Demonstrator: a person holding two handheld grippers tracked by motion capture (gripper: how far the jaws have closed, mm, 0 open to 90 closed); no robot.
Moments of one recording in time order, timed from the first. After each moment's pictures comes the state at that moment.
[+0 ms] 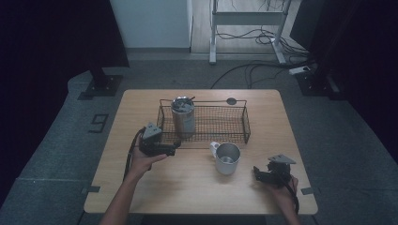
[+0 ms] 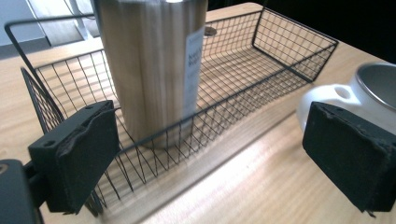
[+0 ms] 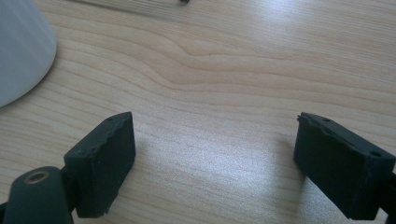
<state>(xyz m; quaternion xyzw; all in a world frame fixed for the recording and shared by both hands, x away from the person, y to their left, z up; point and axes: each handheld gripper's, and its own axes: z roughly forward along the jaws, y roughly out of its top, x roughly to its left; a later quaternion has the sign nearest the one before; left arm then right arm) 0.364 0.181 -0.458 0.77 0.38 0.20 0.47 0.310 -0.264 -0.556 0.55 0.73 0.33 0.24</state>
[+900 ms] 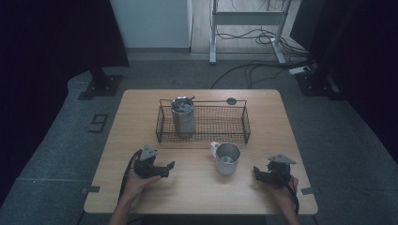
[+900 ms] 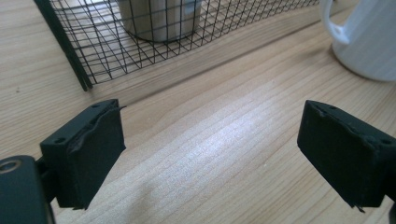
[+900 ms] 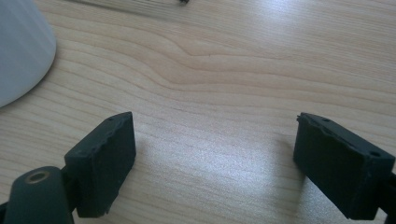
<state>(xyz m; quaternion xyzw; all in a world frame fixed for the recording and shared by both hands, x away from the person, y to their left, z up) 0.325 0.204 -0.516 0.79 0.42 0.17 0.41 0.310 -0.264 -0.555 0.55 0.73 0.32 0.24</state>
